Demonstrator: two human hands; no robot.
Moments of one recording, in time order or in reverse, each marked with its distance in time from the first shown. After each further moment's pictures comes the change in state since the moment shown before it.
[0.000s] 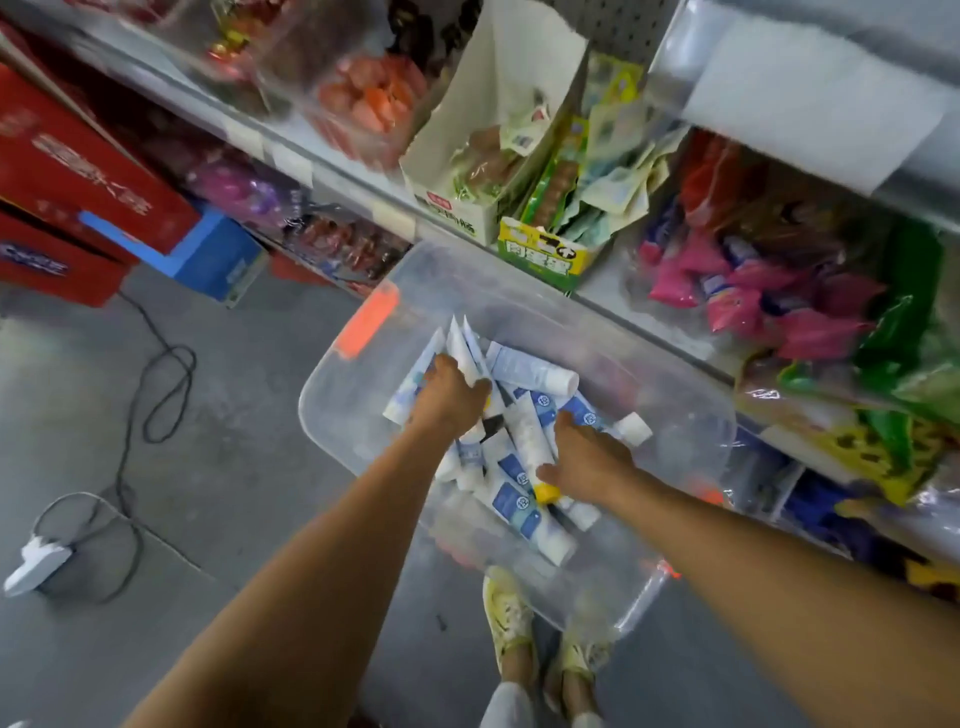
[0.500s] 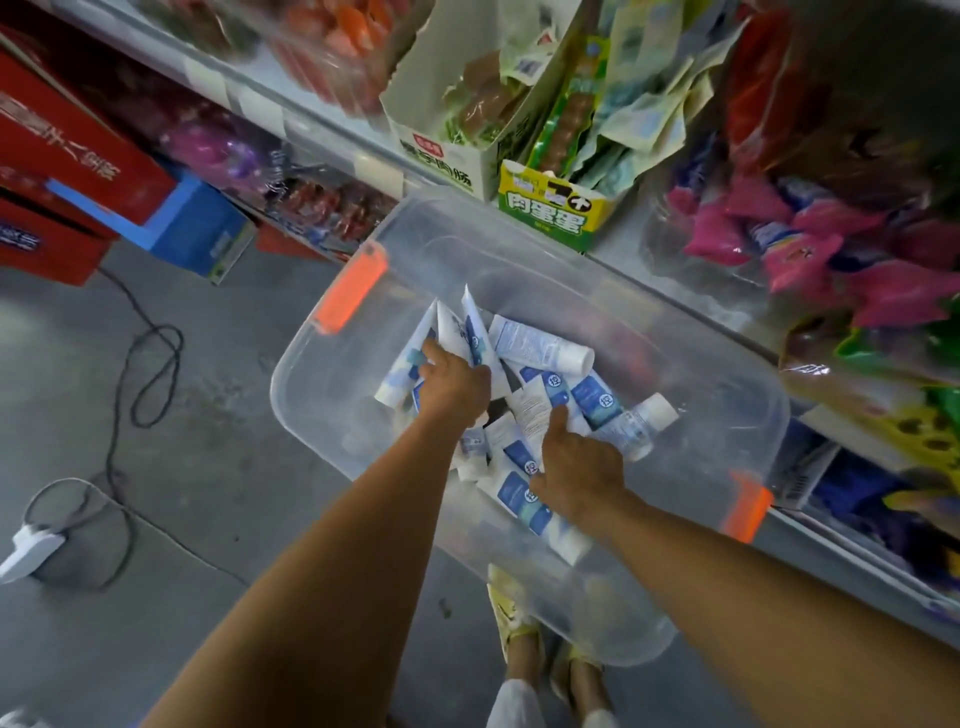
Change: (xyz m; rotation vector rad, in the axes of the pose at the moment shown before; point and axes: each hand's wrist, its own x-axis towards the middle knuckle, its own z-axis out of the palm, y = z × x) left_hand 0.034 -0.010 0.041 -0.175 0.017 -0.208; right_hand 0.033 -0.004 0.068 -0.148 0.133 0.037
